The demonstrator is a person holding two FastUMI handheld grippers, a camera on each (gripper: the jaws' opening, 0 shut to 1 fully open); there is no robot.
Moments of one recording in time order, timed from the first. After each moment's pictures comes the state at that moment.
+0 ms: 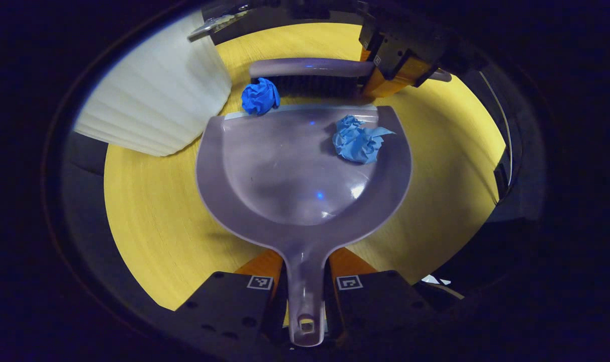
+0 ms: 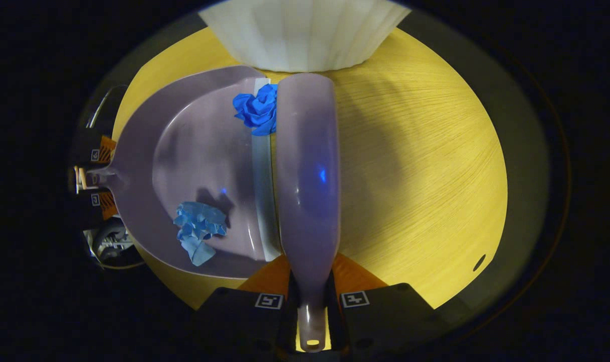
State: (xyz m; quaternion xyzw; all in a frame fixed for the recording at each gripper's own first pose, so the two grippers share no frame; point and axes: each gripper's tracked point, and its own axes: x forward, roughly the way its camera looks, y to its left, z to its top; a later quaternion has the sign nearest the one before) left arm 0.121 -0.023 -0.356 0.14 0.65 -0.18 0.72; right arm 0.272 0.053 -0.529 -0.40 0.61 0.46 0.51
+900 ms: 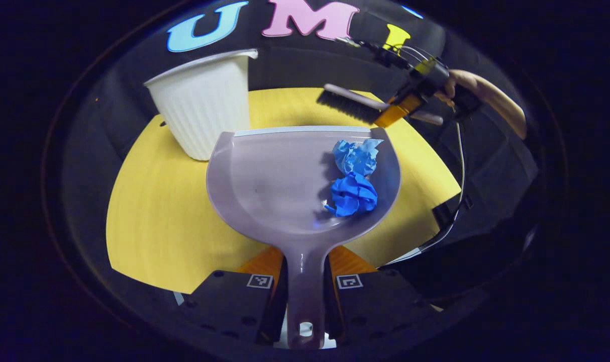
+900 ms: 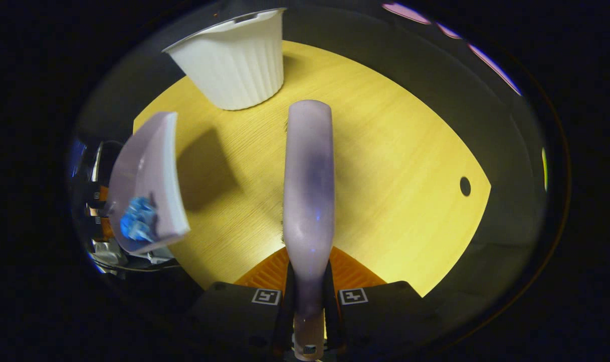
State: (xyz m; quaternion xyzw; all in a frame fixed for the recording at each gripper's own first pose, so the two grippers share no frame) left arm 0.105 -0.032 -0.269 -0.01 0.48 -0.12 0.87; right arm 0.332 -0.056 -0.541 -0.22 0.63 0.35 0.66
